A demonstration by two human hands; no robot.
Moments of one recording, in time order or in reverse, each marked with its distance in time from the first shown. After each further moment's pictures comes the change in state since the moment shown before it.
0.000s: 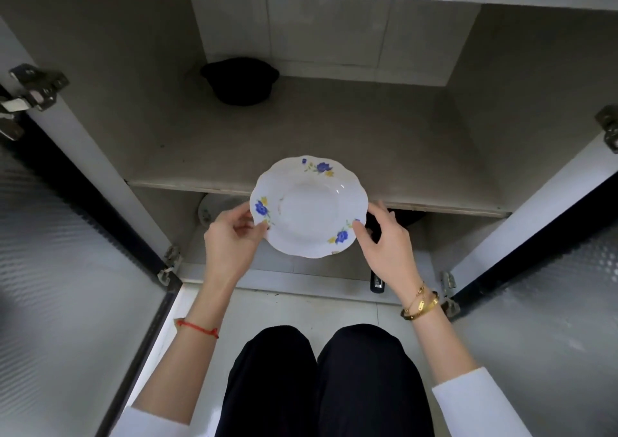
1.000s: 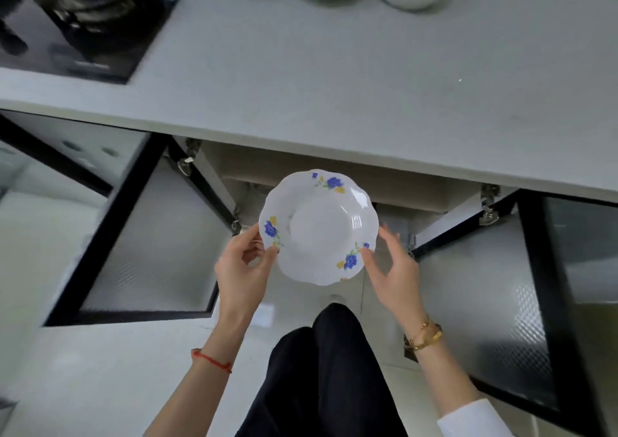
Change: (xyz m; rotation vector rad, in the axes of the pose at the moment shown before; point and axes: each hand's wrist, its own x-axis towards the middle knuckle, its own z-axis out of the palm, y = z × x) left_hand -0.120 0.289 -0.228 -0.089 -0.013 -0.279; right_hand -0.102 -0.298 -0.192 0.075 -0.140 0.285
